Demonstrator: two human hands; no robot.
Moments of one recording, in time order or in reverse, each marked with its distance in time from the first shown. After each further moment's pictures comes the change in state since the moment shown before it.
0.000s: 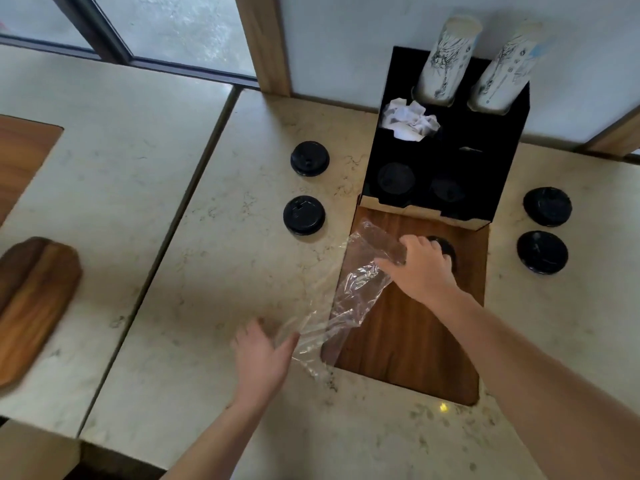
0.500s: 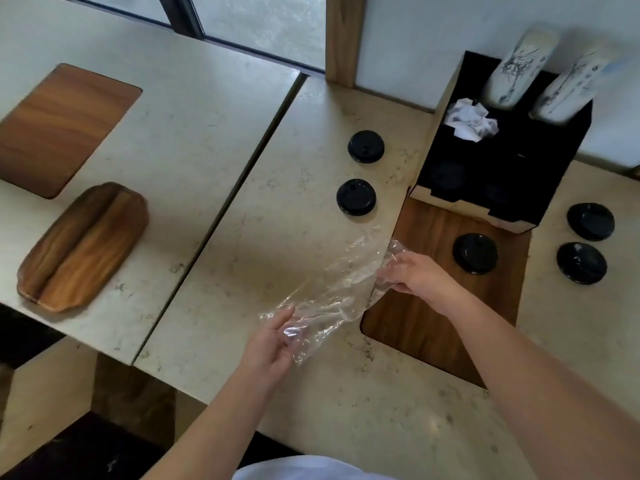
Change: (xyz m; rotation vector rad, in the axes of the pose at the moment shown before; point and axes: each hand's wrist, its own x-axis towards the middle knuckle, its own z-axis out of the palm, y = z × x) left_hand -0.018 -0.062 -0.040 -1.504 -0.375 -0.611; right_hand -0.052 -0.063 0.027 0.752 -0.472 0.112
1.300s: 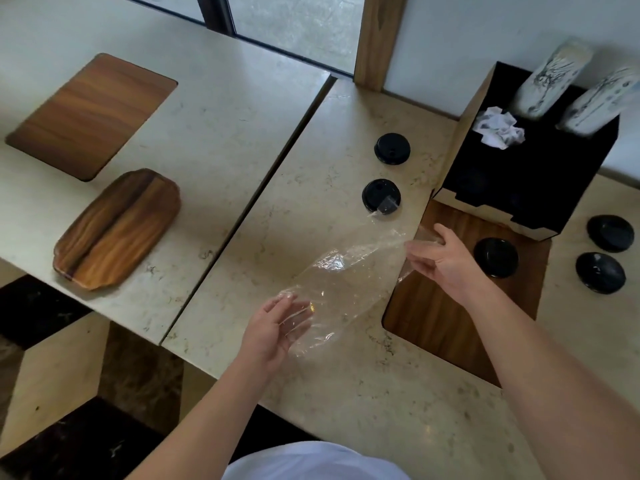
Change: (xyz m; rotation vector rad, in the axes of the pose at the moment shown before) left_hand -0.020 0.026 -0.035 0.080 -0.082 0.241; right_hand -0.009 -0.026 0.008 0.449 0.081 -0.084
